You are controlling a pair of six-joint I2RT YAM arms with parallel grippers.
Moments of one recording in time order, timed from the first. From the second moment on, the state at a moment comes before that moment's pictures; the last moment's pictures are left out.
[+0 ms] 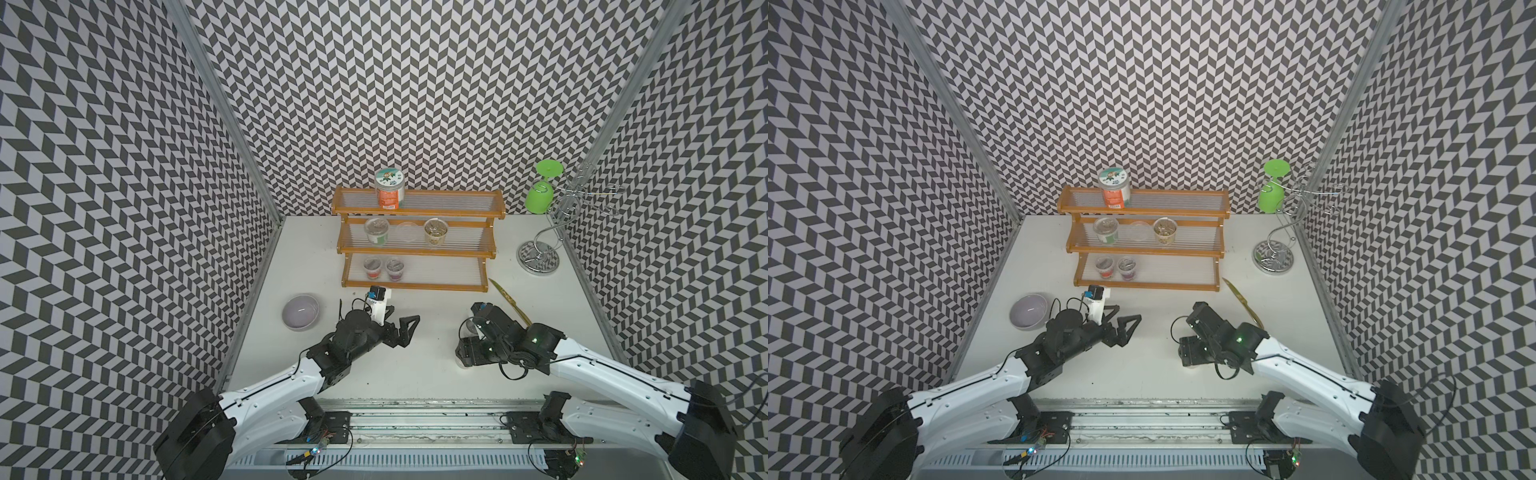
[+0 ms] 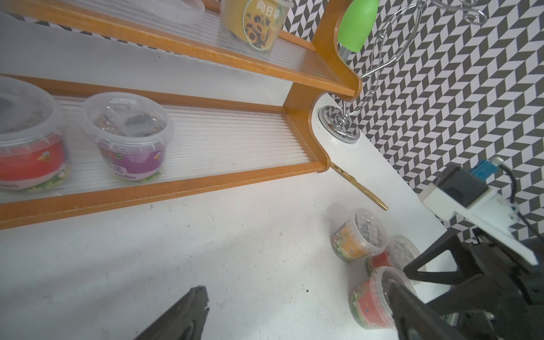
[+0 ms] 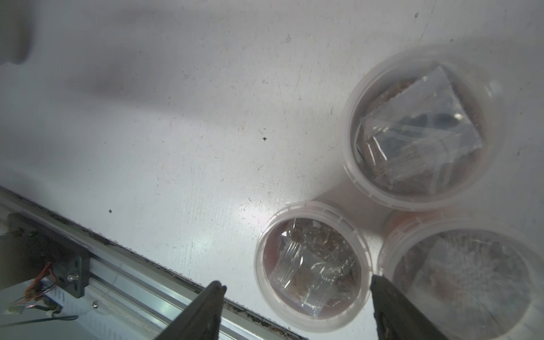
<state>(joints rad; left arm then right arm) -0.78 0.98 0.37 0.32 0.03 -0.46 0.85 1.07 0.69 -0.73 -0.01 0.67</state>
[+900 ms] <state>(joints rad) -0.78 0.86 0.34 0.26 -0.13 -0.48 0.99 1.22 0.73 -0.67 0.06 0.63</state>
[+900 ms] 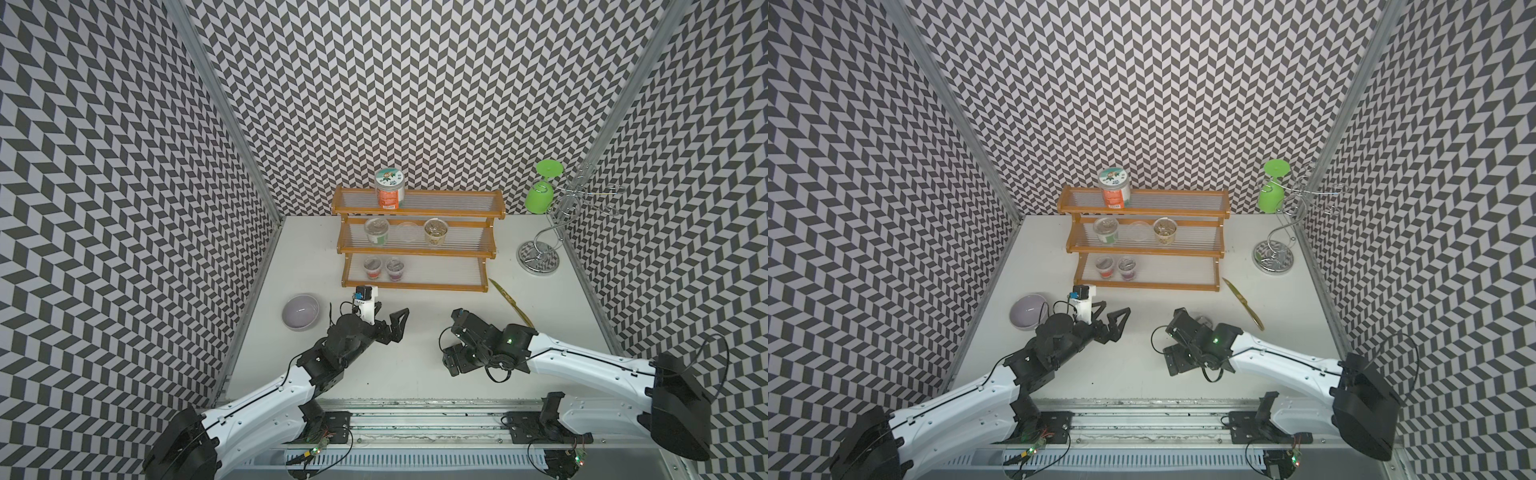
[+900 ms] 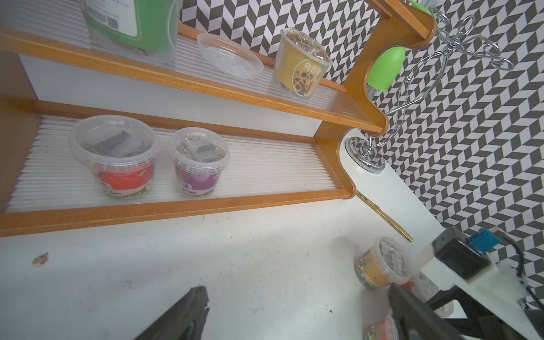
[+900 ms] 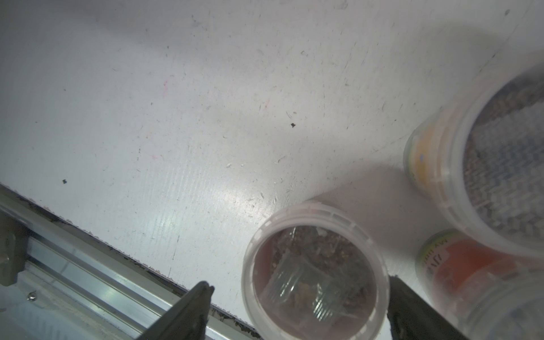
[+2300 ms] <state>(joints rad) -0.78 0.88 0.33 0.24 -0.16 -0.49 1.11 1.21 0.44 -0.04 0.27 0.49</state>
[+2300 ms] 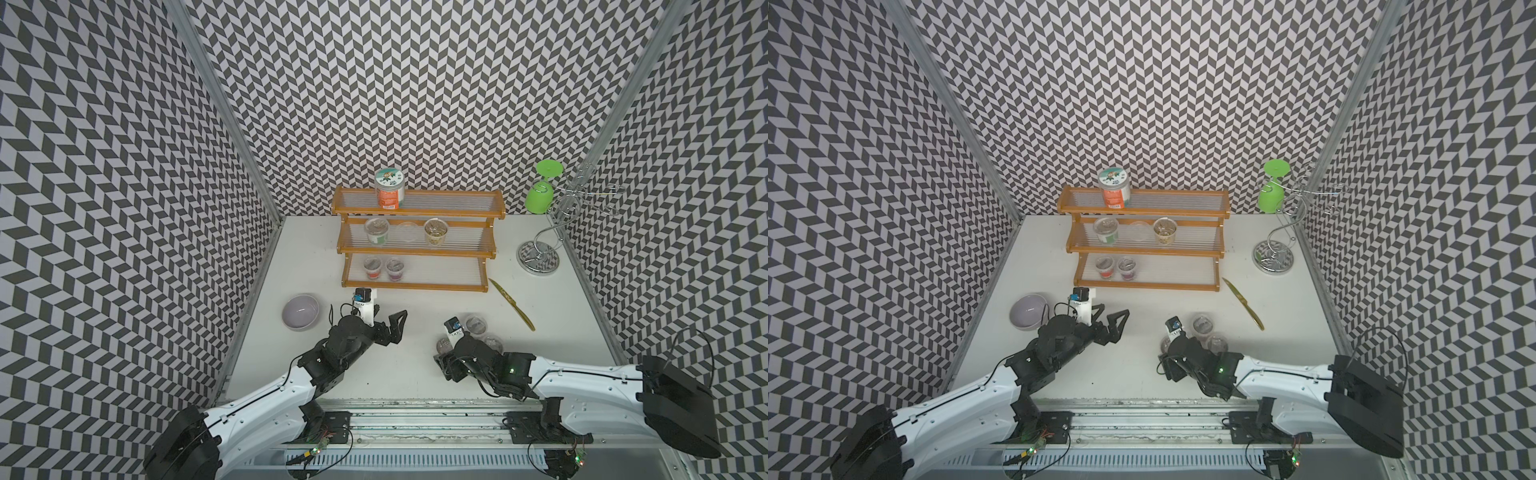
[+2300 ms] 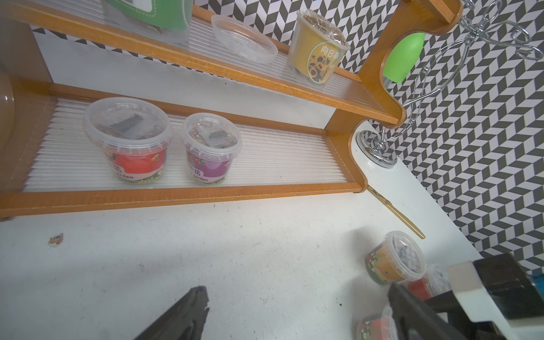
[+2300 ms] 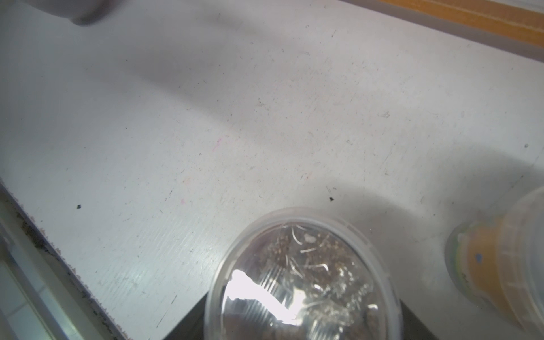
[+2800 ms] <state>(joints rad) -0.77 0.79 0.33 0.10 -0.29 -0.55 1.08 1.52 0.56 0.24 0.21 0.36</state>
